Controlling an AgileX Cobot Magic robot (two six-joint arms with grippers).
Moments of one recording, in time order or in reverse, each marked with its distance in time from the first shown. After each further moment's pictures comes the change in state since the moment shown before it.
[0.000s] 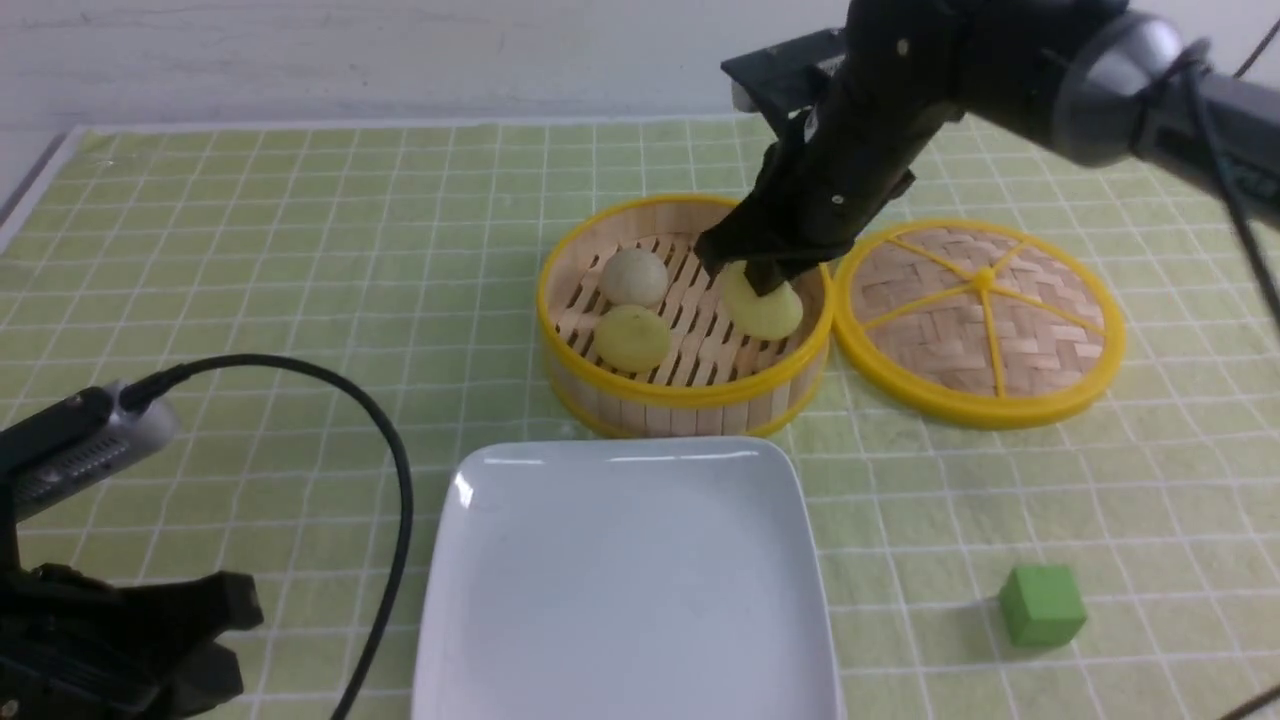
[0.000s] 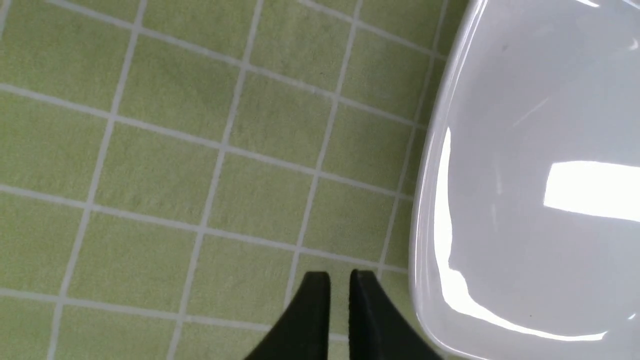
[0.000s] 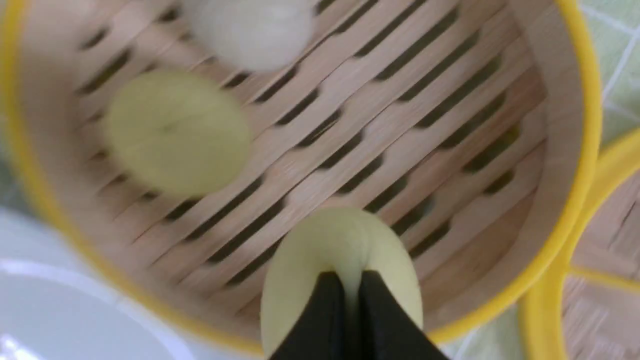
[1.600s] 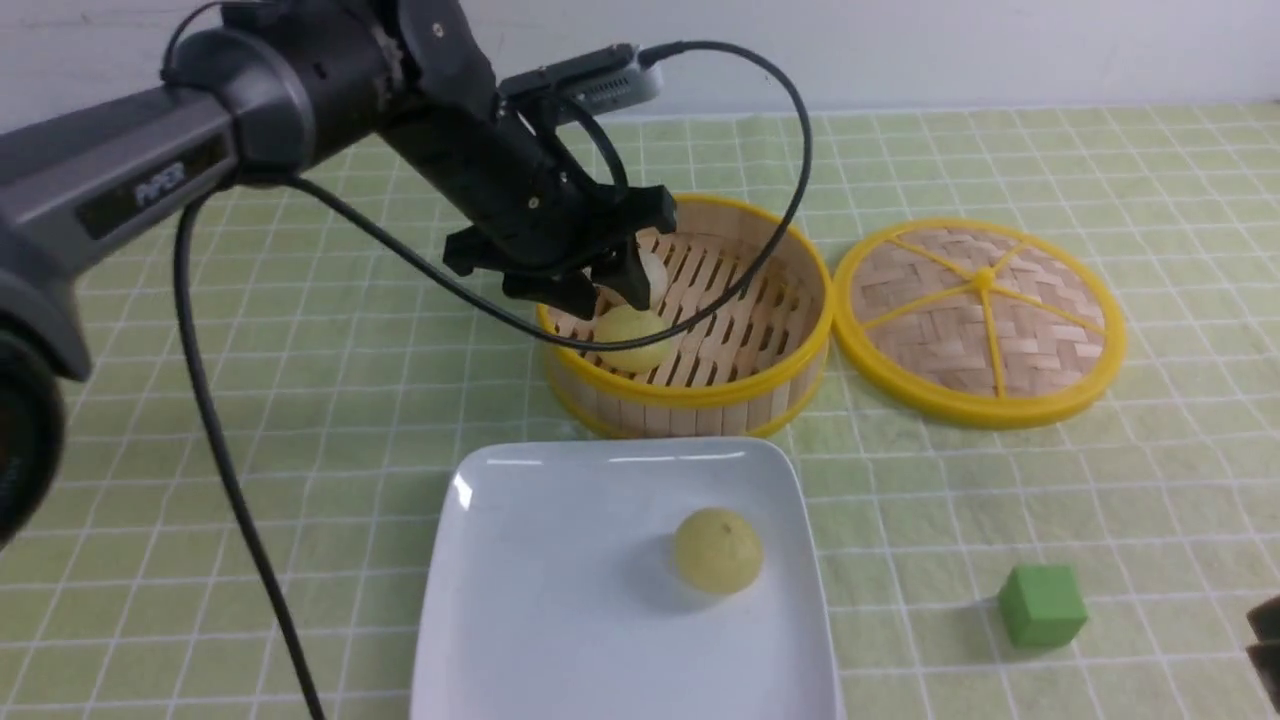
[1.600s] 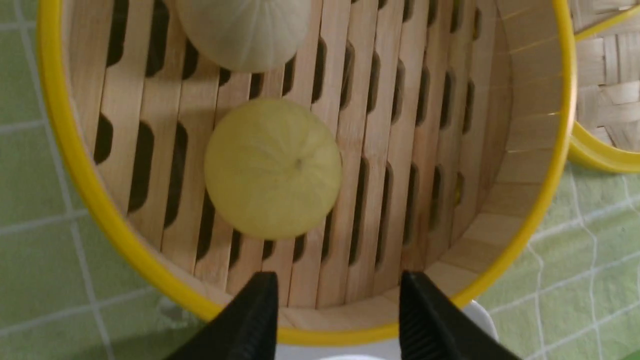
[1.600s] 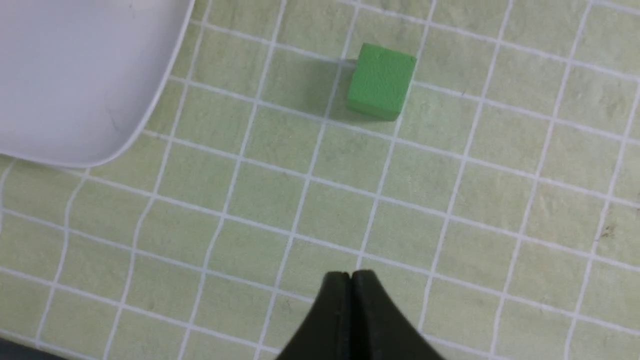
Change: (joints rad) right arm 0.149 -1.116 1.005 -0.196 0.120 0.429; left arm -0.320 1.131 -1.212 -0.088 0.113 0.179
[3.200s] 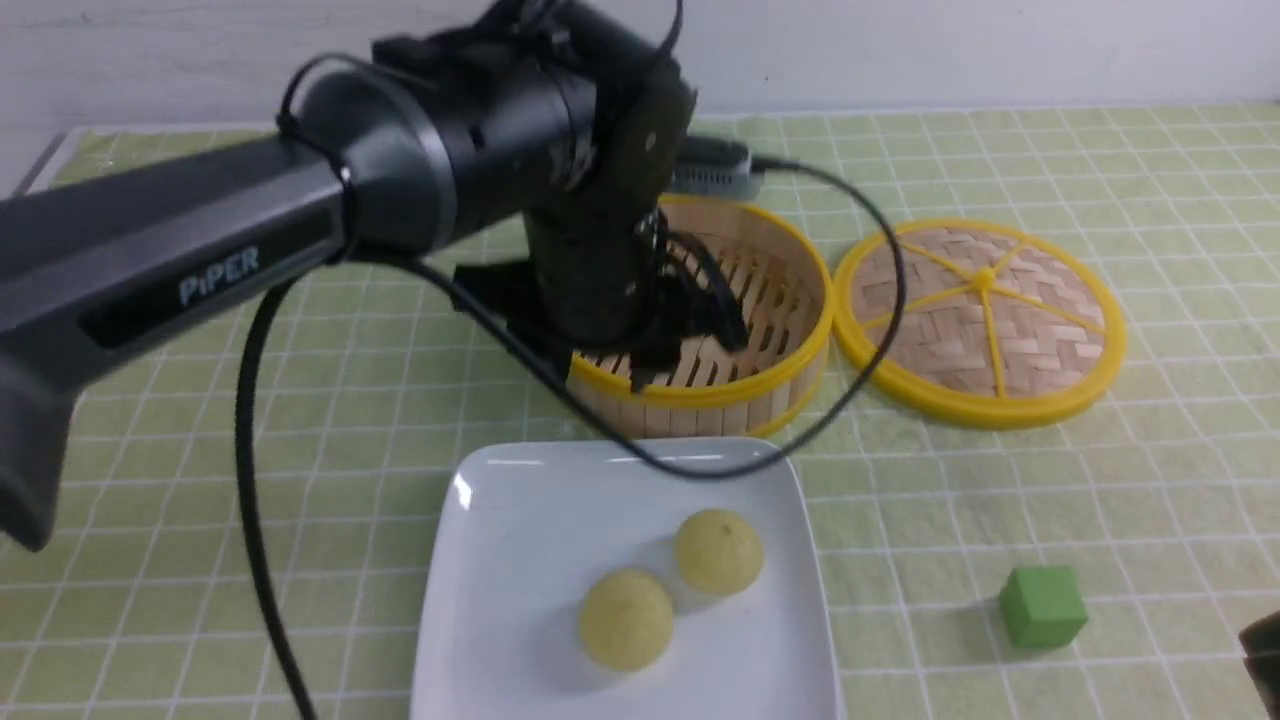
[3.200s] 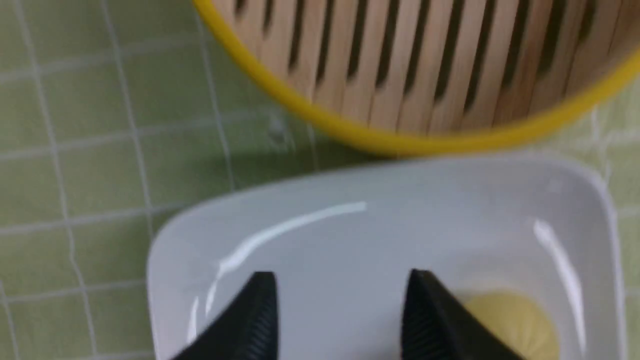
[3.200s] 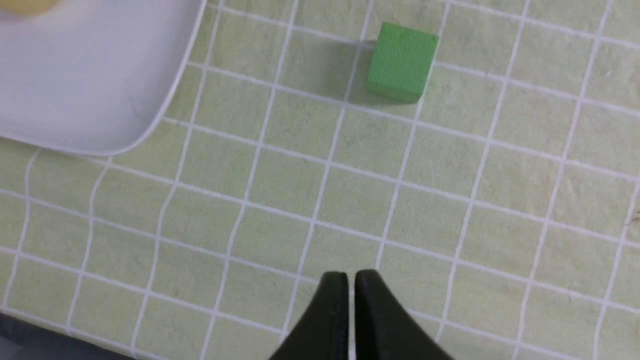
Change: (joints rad) right arm -0.003 0.000 0.000 0.045 0.001 0.004; left arm -0.296 -0.123 0.015 0.622 0.227 -0.546
